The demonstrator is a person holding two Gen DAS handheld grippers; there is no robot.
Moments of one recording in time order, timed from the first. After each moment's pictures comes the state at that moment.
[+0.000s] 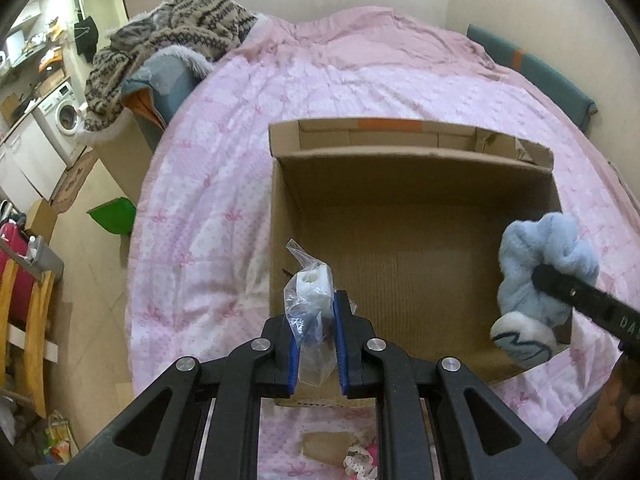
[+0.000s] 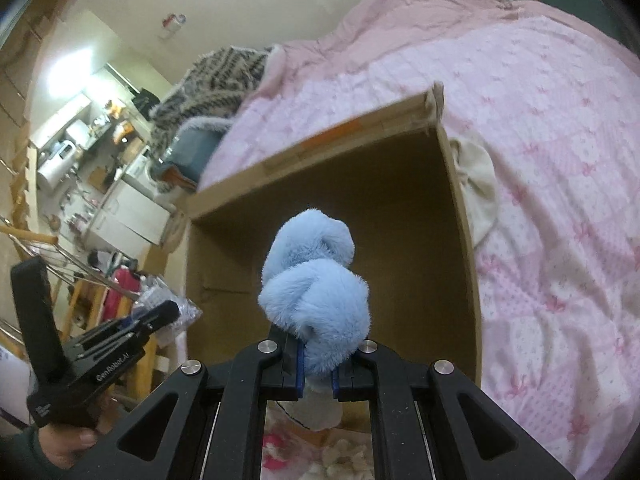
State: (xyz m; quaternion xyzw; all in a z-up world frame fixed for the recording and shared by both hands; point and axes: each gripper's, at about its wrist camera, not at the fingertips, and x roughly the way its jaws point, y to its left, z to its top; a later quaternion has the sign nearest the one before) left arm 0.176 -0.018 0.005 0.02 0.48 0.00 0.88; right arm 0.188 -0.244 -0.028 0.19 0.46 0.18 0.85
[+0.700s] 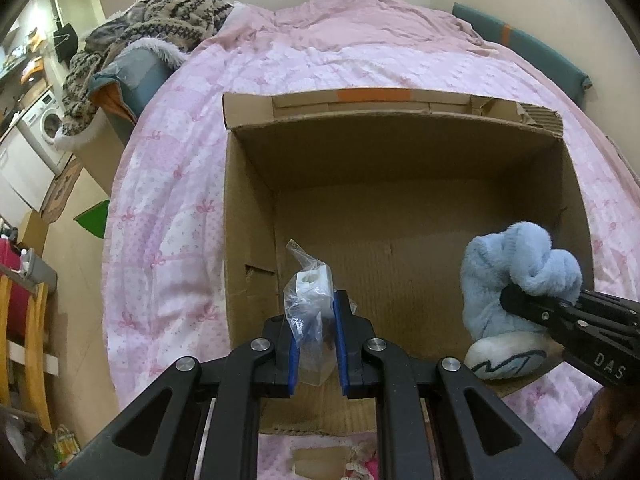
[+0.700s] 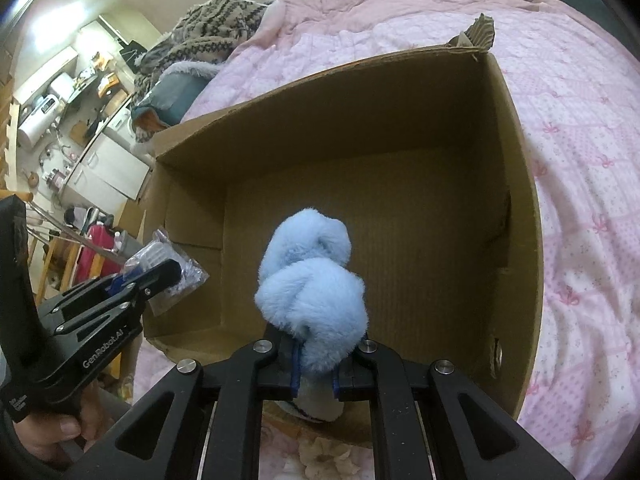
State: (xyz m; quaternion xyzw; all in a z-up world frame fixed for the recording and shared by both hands) left arm 0.194 -0.031 -0.033 0.04 0.50 -0.02 0.87; right arm 0.197 -0.215 -0.060 0.13 0.52 0.18 0.83
